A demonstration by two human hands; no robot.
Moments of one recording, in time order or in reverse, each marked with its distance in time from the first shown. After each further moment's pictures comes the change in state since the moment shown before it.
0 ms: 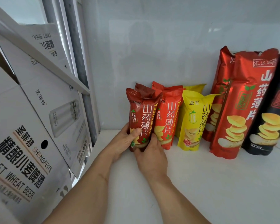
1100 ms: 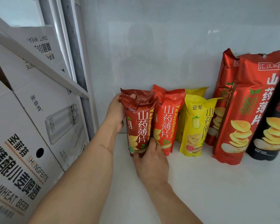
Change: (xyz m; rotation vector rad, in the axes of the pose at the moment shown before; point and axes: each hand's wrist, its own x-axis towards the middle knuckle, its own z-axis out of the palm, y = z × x) left_hand 0.058 0.086 -0.010 -0.202 0.304 0.161; right_hand 0.000 -0.006 -0.002 -0.149 0.024 -0.027
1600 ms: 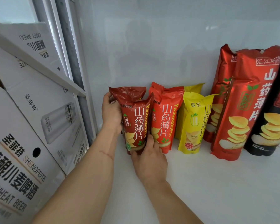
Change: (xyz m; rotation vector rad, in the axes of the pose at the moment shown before) left_hand -0.009 -0.010 0.003 -0.219 0.246 0.087; right_hand -0.001 0.002 0.001 -0.017 0.009 -0.027
